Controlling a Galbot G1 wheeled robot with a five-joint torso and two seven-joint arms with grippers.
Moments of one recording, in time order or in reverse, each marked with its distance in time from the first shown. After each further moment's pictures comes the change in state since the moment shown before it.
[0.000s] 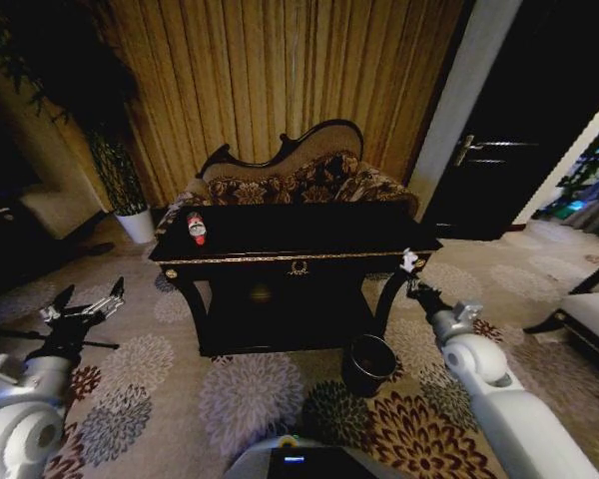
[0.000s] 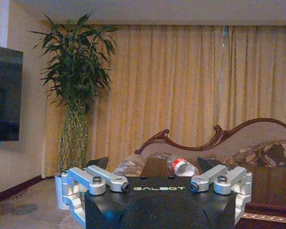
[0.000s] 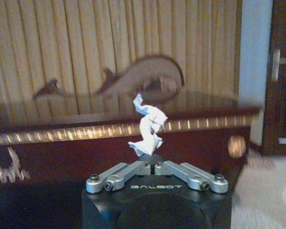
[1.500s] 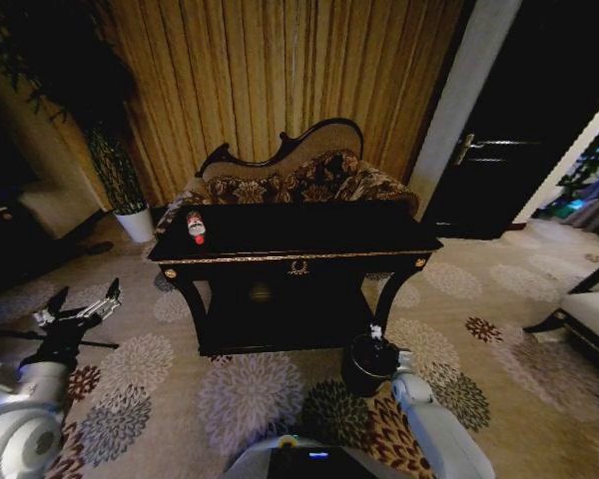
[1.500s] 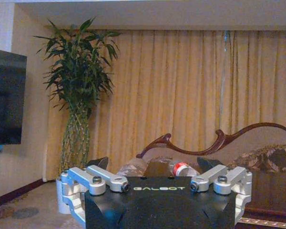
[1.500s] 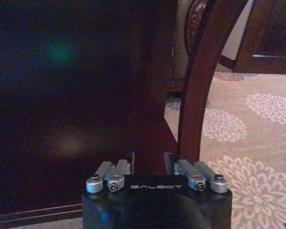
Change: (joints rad) left arm 0.021 -0.018 -0.009 -0.010 -0.001 -0.033 0.002; right arm 0.224 0.198 -0.223 -0.696 -0.264 0.166 0.010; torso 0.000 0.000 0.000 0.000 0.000
